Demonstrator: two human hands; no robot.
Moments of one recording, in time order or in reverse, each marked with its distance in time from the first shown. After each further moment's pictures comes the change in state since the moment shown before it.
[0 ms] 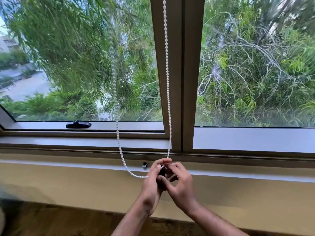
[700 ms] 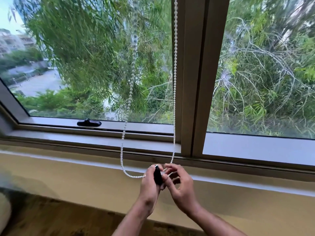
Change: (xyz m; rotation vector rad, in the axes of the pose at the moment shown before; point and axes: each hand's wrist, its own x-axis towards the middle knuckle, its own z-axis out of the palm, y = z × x) left_hand 0.014 0.000 -0.031 -0.079 0.200 0.049; right_hand 0.009 0.013 0.025 0.123 -0.065 0.040
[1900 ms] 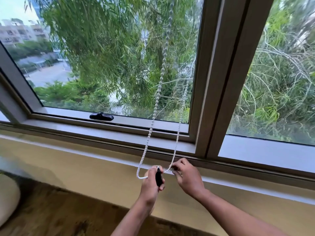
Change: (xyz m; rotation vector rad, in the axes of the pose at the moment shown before) left_hand 0.002 0.011 -0.045 0.184 0.091 0.061; right_hand 0.049 0.045 0.021 -0.636 -0.296 -0.010
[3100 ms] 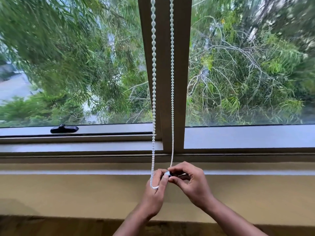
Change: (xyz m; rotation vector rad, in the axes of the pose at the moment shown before) left_hand -0.022 -0.029 0.075 0.539 -0.386 0.349; right_hand -0.092 0.001 -0.114 0.556 0.274 -0.002
